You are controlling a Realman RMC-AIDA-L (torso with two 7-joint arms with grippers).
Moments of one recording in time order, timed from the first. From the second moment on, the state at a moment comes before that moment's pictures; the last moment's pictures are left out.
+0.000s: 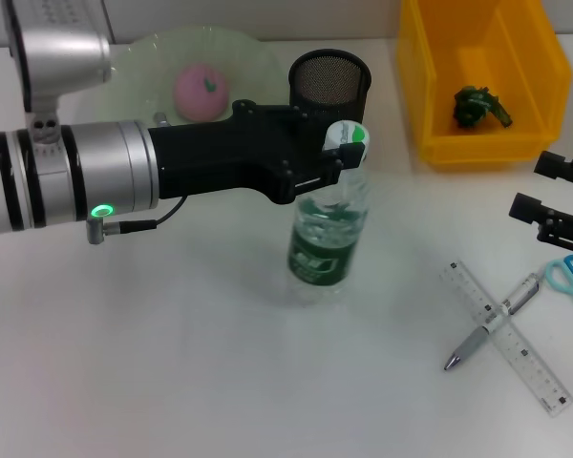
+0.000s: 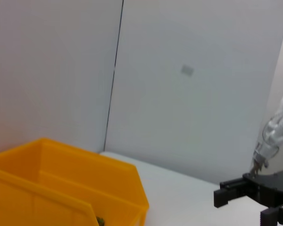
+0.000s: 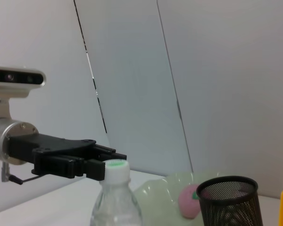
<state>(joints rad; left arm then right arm) -0.31 -2.07 1.52 1.20 1.52 1.13 -1.71 0.33 2.06 -0.40 -0.65 -1.92 -1.76 1.18</state>
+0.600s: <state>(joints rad) -0.31 -2.07 1.40 0.88 1.16 1.32 -1.26 0.33 2.06 -0.40 -0.63 -1.90 -1.76 1.18</state>
